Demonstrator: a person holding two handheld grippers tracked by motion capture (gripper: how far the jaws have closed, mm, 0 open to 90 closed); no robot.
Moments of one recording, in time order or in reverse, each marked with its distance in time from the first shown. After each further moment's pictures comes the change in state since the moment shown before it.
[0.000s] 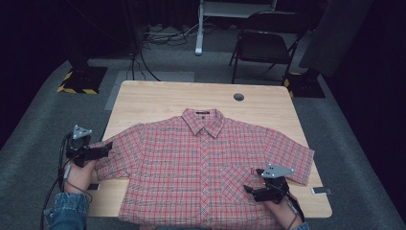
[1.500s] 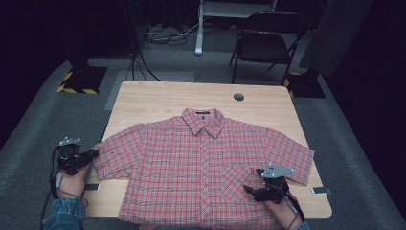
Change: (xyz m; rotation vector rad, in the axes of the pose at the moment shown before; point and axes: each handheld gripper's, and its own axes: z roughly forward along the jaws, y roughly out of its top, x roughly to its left) left arm 0.033 -0.042 0.002 0.086 -0.051 -0.221; right arm 0.000 0.000 0.000 0.001 0.000 0.000
